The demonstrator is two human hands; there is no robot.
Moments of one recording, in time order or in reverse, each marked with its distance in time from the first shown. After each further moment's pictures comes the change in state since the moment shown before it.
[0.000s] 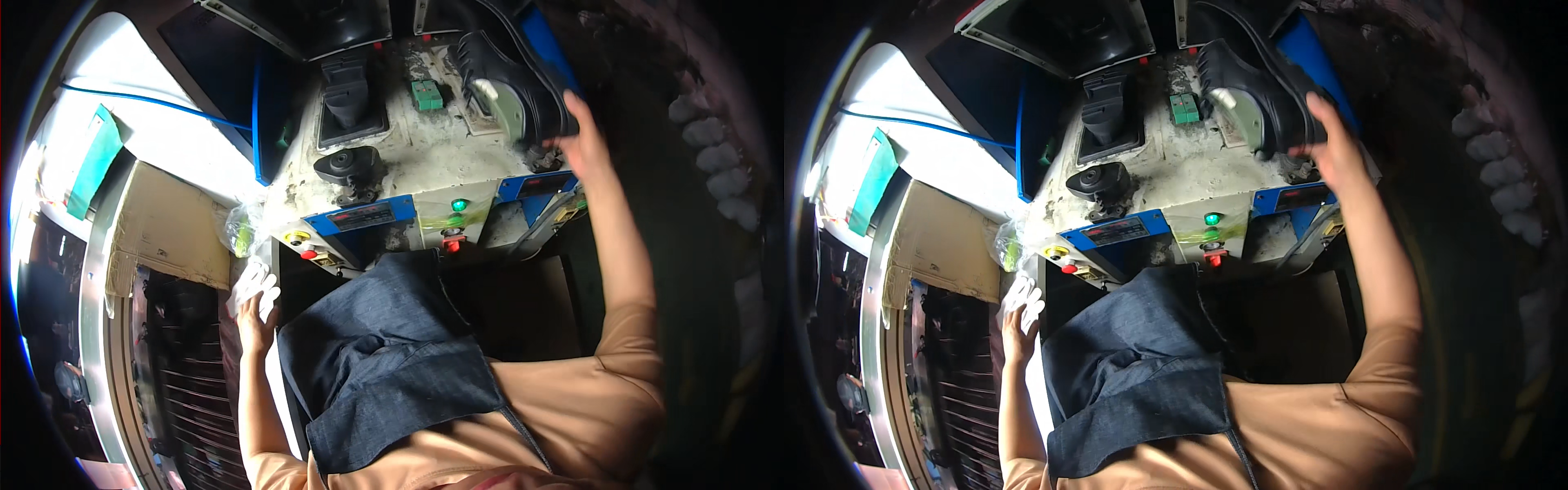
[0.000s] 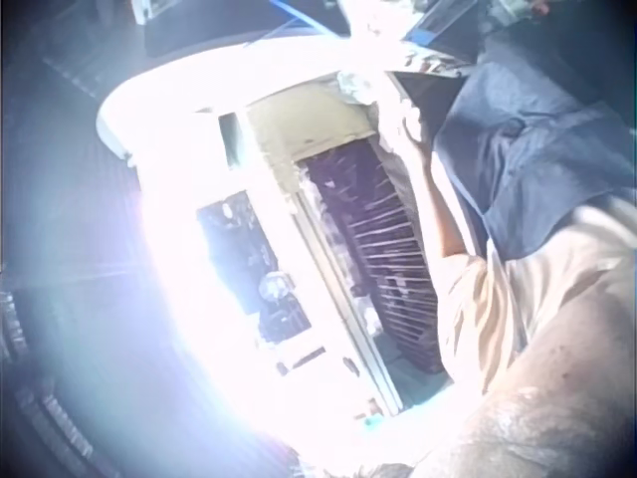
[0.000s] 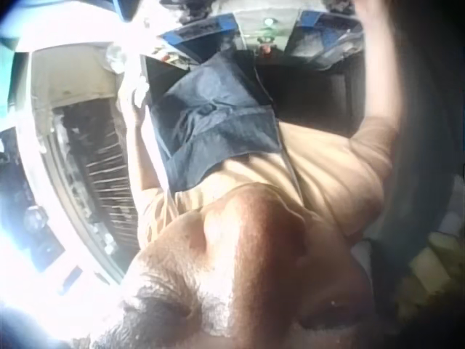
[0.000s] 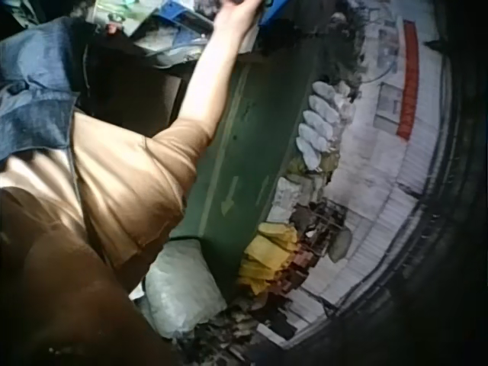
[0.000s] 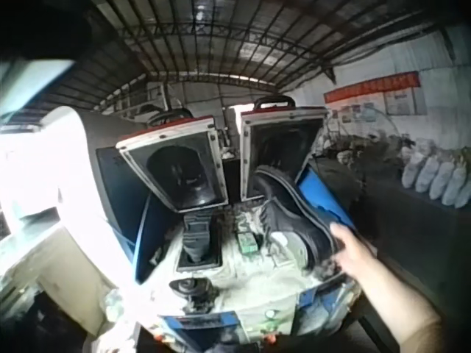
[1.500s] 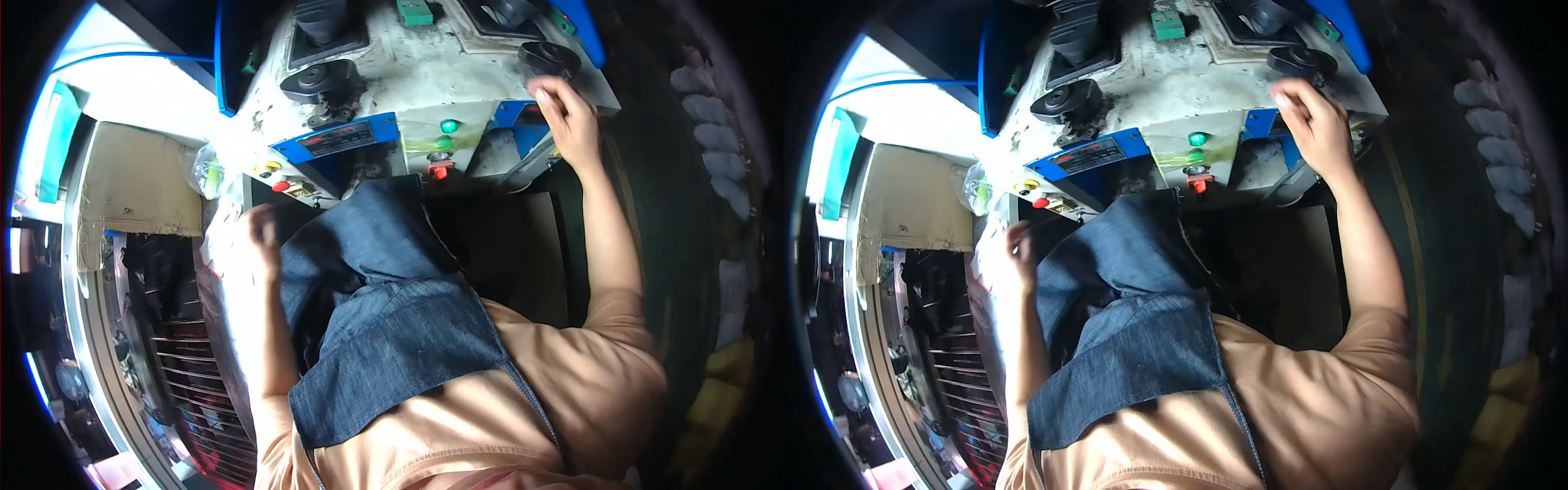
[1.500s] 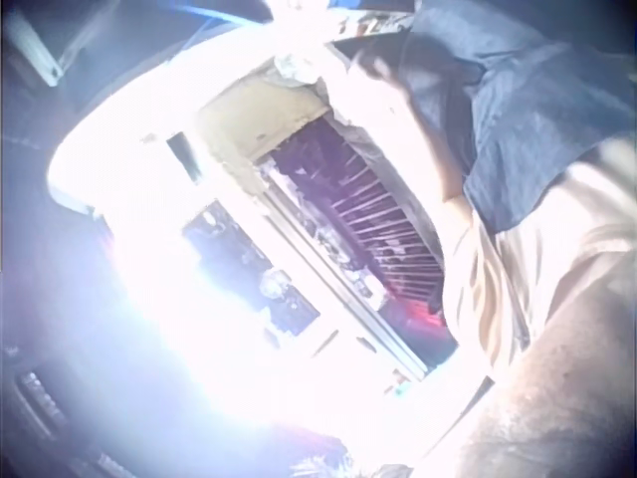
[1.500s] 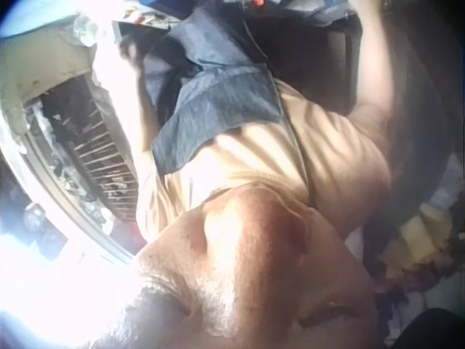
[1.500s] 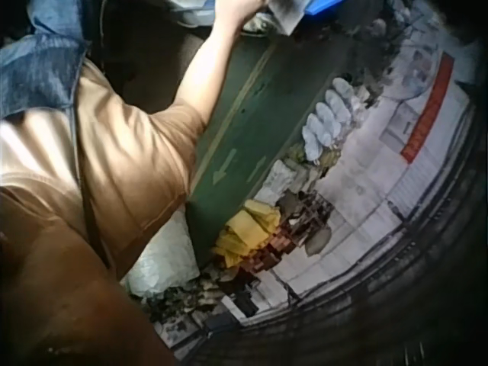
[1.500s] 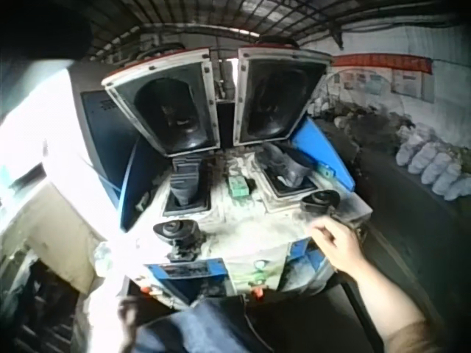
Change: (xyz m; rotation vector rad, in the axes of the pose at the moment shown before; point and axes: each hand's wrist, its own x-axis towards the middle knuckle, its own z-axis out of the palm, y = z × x) left_hand 0.037 0.101 0.048 -0.455 0.163 -0.108; right_hand -0.068 0.056 -0.006 -0.971 -0.077 -0.599
